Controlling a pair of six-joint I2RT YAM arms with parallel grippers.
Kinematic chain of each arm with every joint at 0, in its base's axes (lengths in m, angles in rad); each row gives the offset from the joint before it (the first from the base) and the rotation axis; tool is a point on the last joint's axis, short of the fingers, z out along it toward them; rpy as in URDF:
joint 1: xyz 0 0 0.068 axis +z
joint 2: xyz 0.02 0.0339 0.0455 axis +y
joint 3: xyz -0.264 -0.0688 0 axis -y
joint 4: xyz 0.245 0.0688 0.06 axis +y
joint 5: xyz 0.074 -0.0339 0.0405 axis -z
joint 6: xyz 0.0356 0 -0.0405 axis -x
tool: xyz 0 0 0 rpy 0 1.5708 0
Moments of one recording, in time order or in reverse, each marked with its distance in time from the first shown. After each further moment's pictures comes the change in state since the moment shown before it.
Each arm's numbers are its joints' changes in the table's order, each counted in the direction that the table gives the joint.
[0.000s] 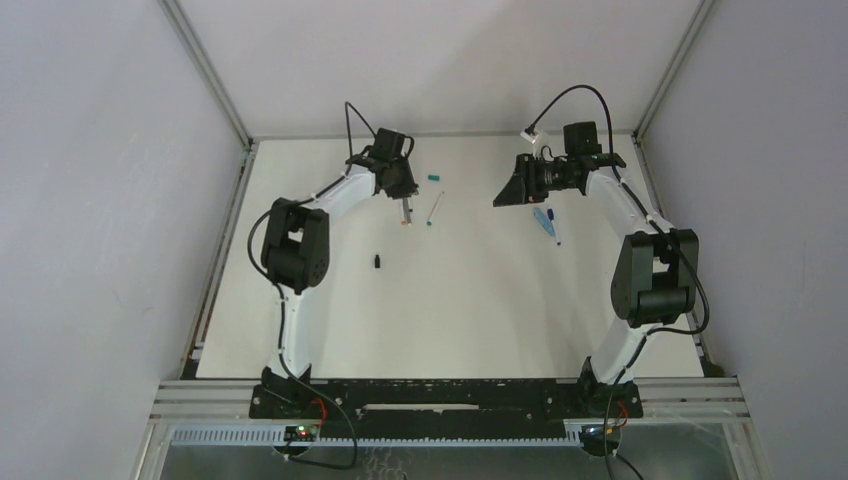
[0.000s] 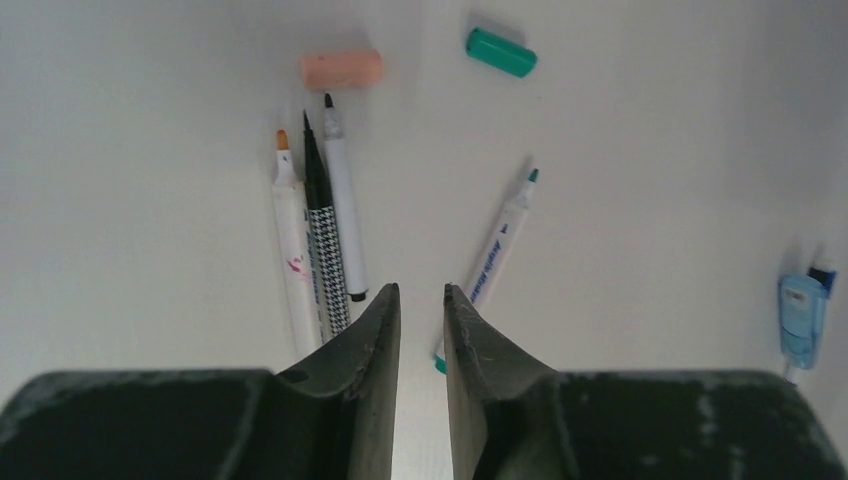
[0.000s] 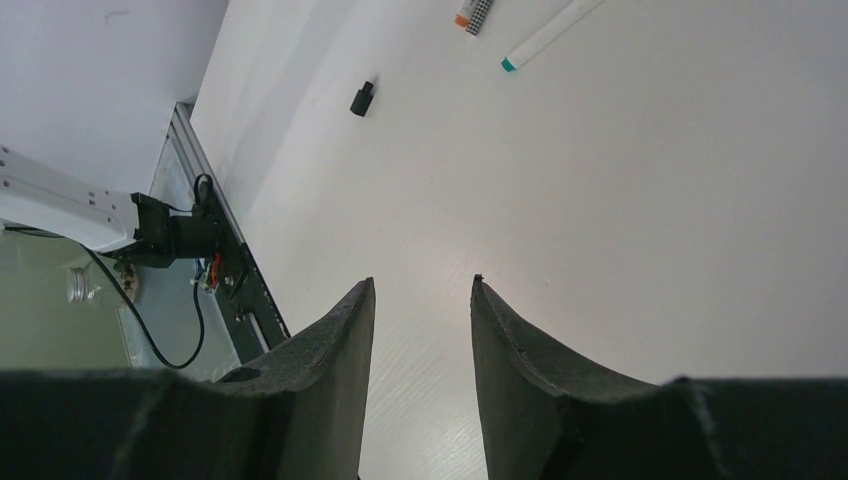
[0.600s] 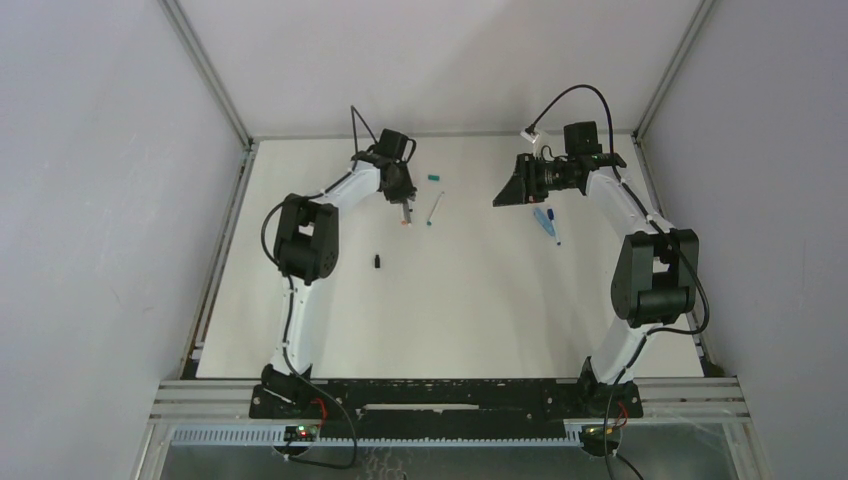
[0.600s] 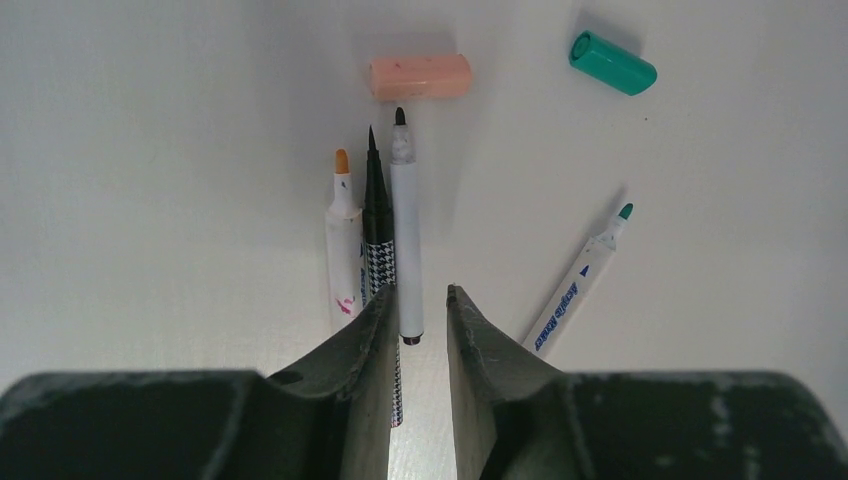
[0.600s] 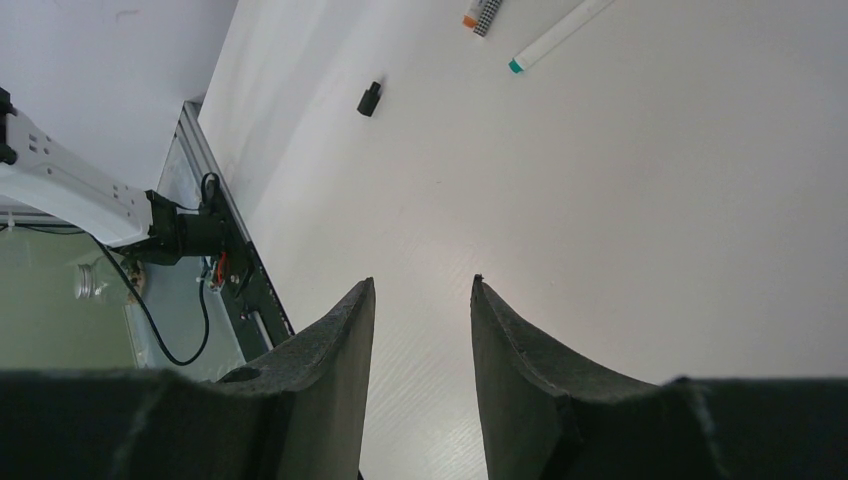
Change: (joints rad) left arm 0.014 0.153 0.163 0.146 -0.044 -0.001; right arm -0.005 0.000 0.000 -0.003 -0.016 -0.002
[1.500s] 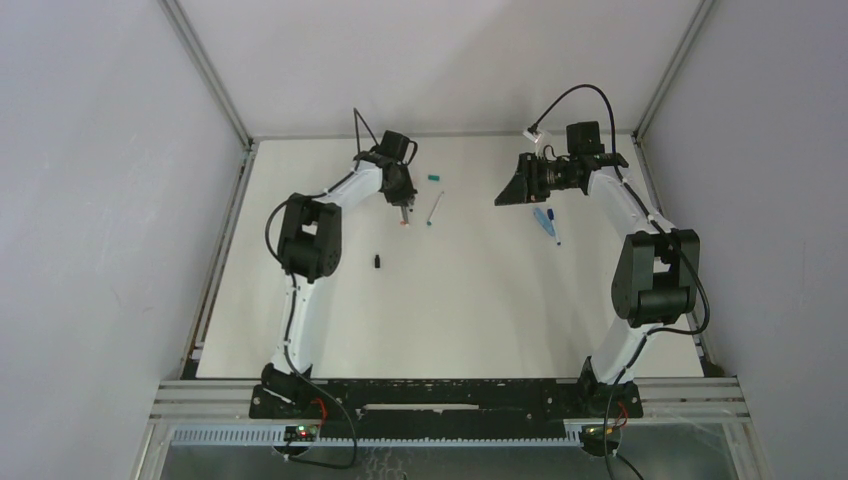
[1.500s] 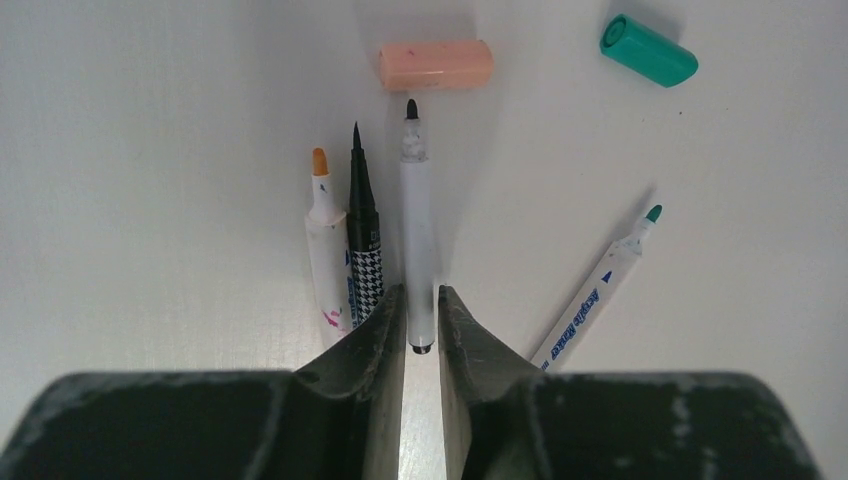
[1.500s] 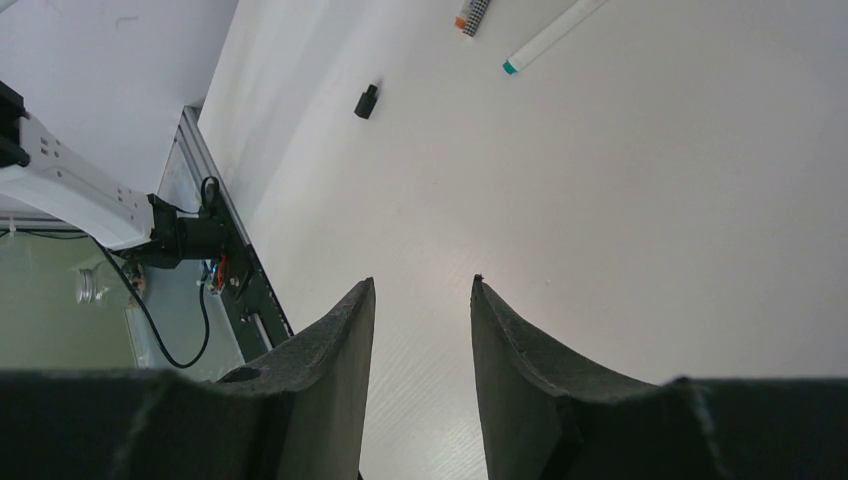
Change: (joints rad) left arm 0.001 0.034 0.030 0.038 0.006 0.000; right arm -0.012 0.000 0.000 0.000 -0.002 -0.002
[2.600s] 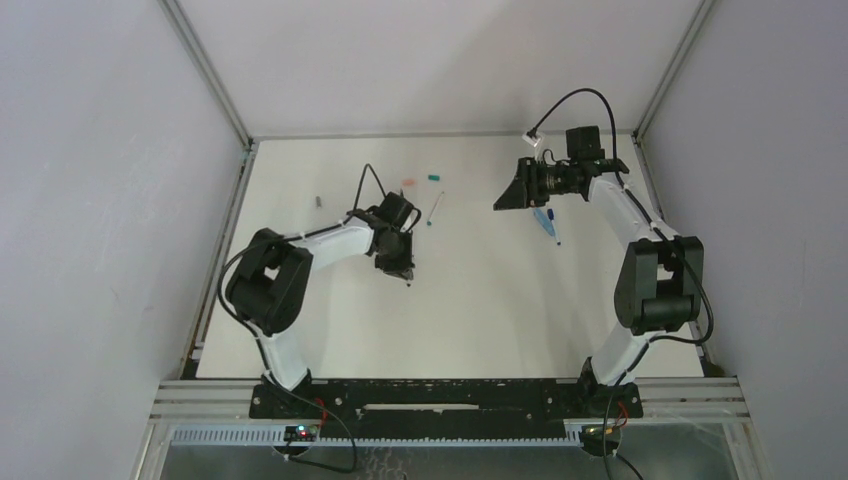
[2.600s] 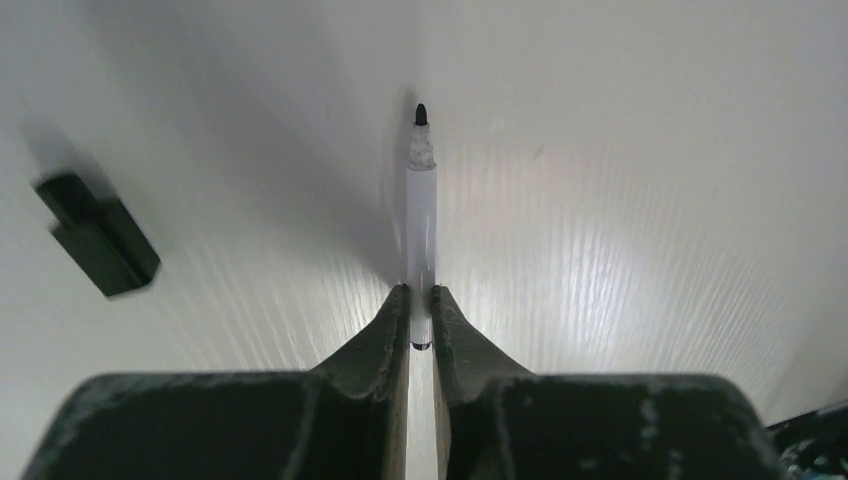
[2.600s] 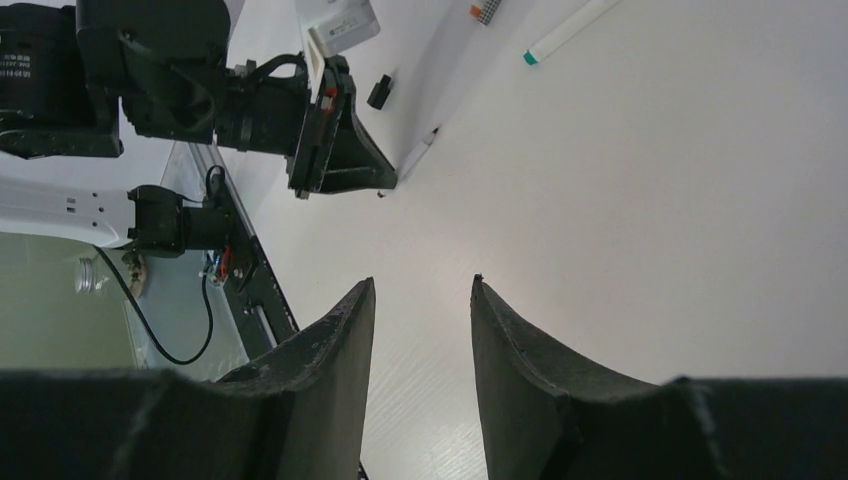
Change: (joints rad) left arm -0.173 -0.515 -0.766 -0.073 0.122 -0.065; right arm 0.012 -0.050 -0.053 -0.023 -0.010 0.000
